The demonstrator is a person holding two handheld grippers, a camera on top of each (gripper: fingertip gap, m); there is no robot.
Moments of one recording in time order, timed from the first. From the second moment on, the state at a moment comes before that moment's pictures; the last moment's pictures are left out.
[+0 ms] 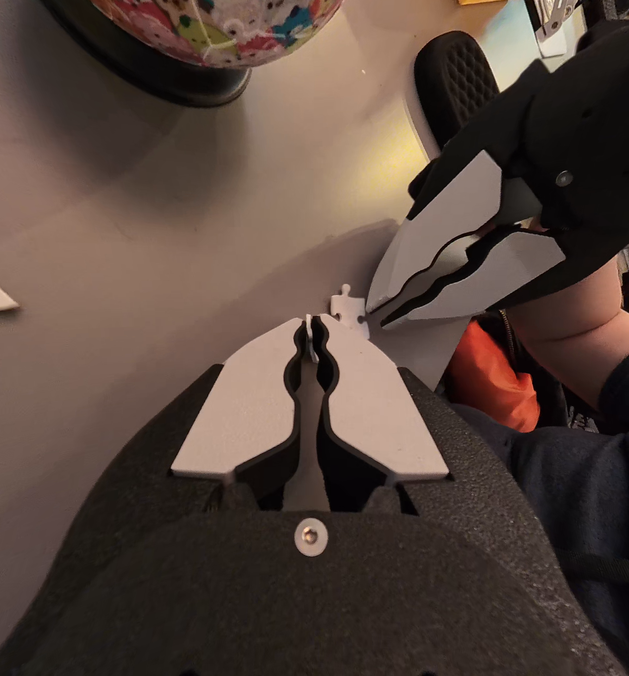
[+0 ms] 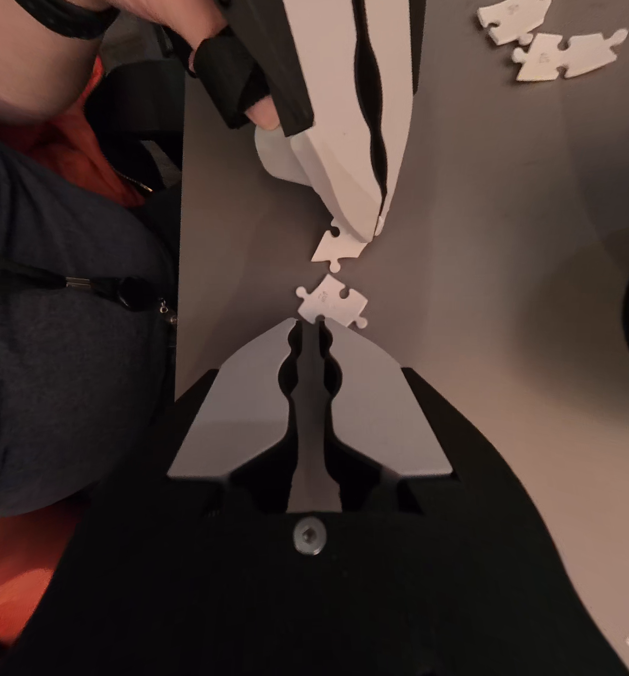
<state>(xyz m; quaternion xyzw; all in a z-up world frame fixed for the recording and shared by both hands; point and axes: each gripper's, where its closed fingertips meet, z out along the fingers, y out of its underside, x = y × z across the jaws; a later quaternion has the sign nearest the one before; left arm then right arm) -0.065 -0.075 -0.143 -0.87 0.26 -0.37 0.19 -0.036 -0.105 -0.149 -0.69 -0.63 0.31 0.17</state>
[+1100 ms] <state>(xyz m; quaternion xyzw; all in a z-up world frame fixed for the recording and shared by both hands) -0.048 -0.079 -0.144 -0.87 0.31 -0.36 0.12 -0.041 -0.097 -0.153 -0.70 -0.62 0.30 0.19</state>
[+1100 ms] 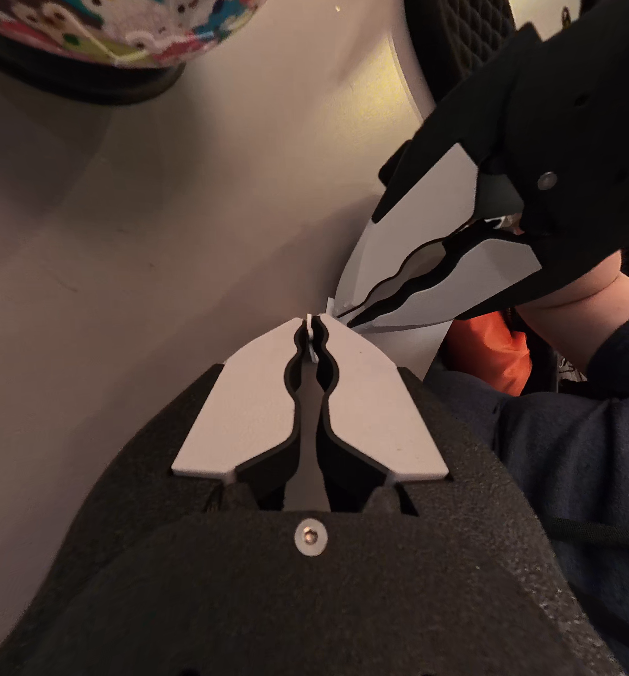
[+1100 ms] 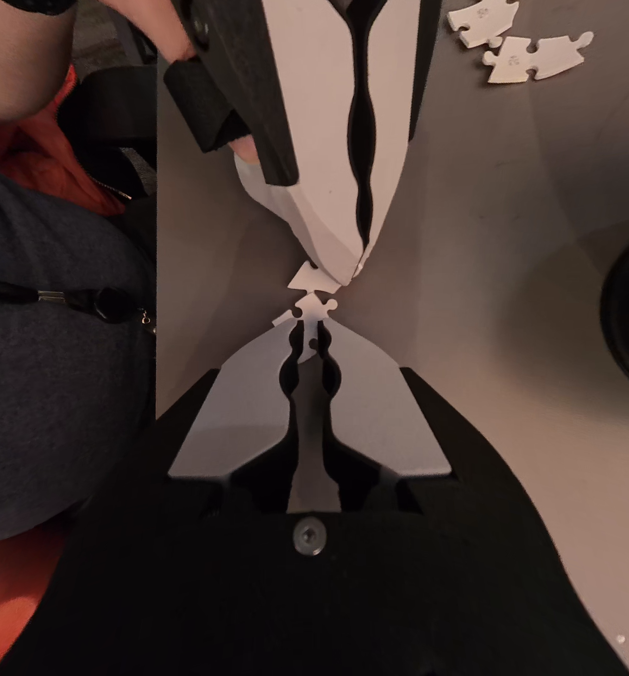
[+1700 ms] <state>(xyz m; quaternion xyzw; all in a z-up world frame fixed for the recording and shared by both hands) -0.060 -0.086 -0.148 -0.88 0.22 -0.38 0.17 -0.045 -0.092 -0.146 -0.76 -0.52 0.21 0.33</state>
